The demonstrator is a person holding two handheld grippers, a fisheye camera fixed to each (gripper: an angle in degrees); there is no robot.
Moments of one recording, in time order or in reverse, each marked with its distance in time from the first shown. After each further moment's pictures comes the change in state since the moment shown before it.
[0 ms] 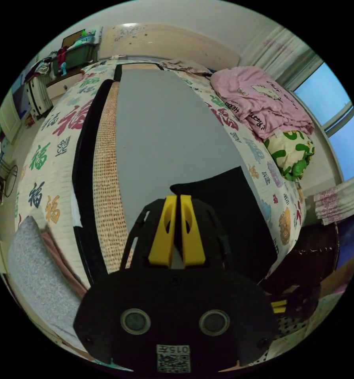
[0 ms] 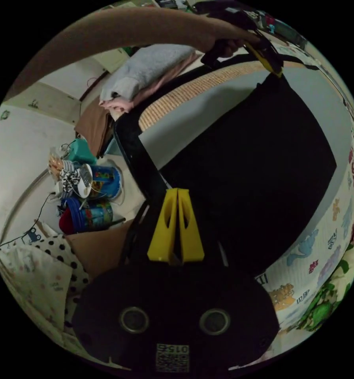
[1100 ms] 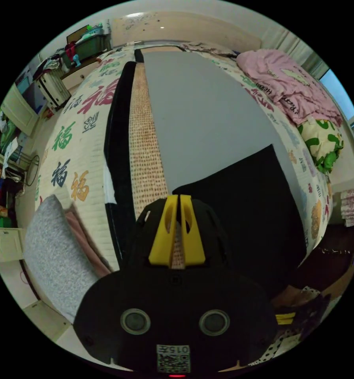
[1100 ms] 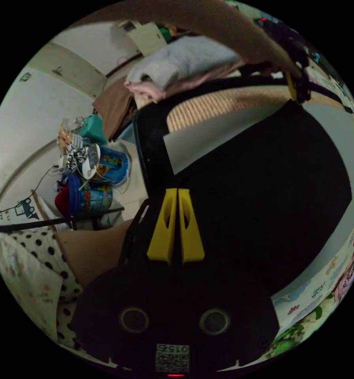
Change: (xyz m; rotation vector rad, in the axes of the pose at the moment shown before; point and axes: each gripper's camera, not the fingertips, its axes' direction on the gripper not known) left arm 0.033 0.083 0.116 -0.135 -0.211 -0.033; right arm 0.152 0.006 0.131 -0.080 0.009 -0.225
